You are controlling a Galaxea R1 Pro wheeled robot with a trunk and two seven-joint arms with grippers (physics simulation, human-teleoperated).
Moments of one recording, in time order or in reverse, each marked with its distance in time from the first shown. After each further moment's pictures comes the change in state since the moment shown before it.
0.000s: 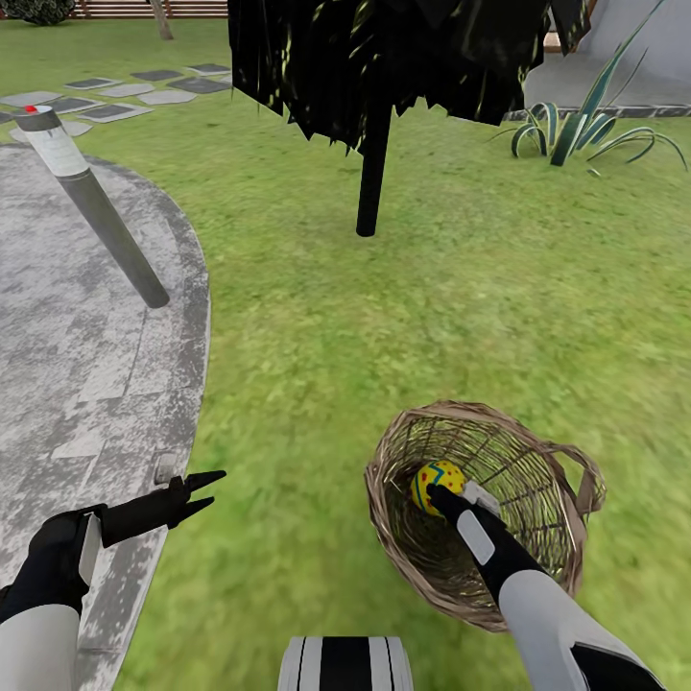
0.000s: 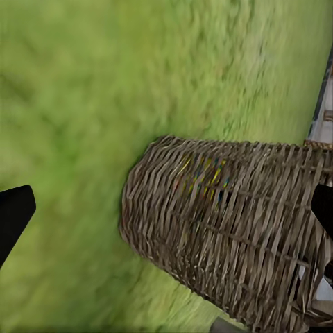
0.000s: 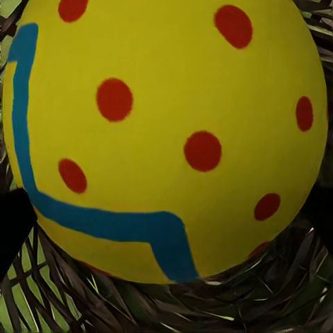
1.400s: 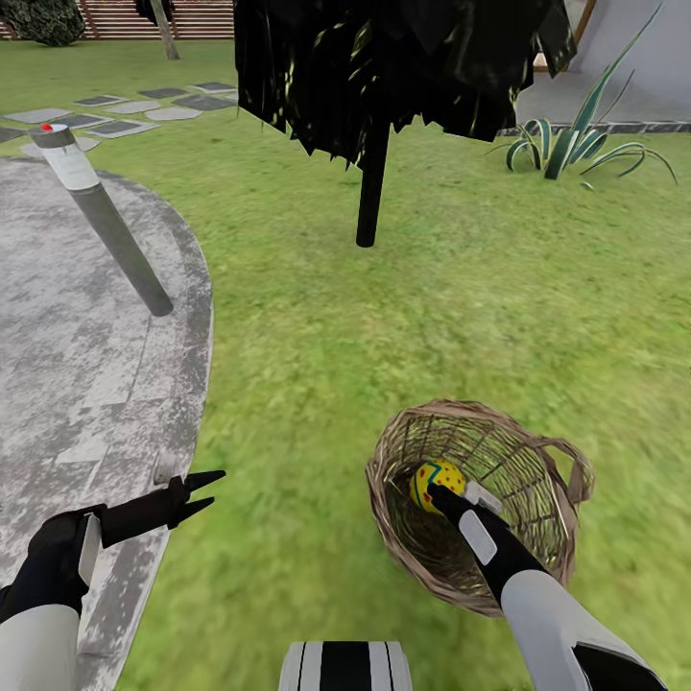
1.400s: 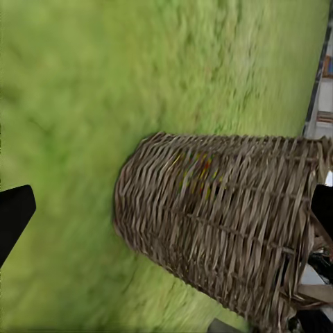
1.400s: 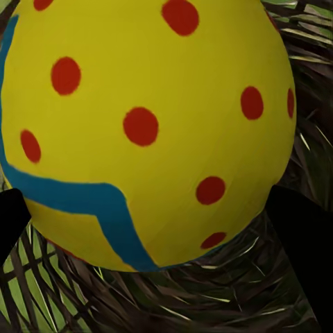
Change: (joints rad) left arm 0.000 0.000 0.003 0.000 0.001 0.009 -0.002; right arm 0.000 -0.007 0.000 0.000 -0.002 0.009 0.001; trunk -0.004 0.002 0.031
